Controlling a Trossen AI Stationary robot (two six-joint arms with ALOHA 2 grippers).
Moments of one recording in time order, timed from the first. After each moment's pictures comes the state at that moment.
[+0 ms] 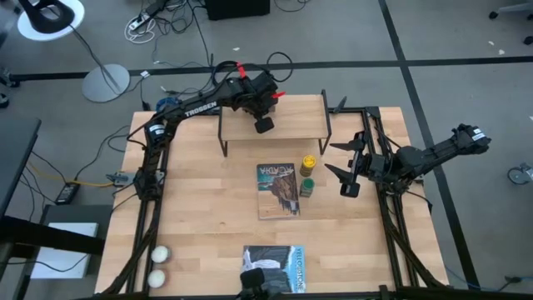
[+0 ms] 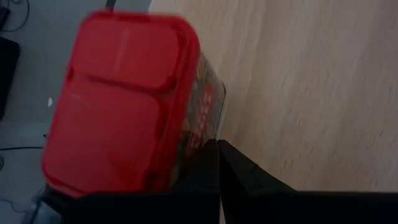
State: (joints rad) left arm 0.49 2.05 2.02 -1.00 -0.17 0.23; right arm 0.37 0.73 0.49 0.65 0.55 -0.47
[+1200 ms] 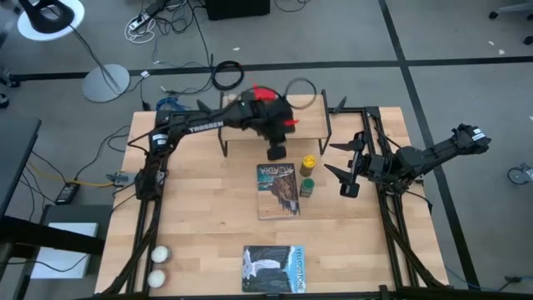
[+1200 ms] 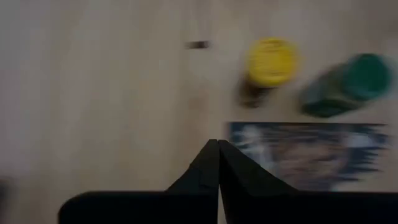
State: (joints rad) left arm 0.28 2.05 2.02 -0.92 0.05 0.20; right arm 0.37 0.73 0.49 0.64 0.55 -0.47
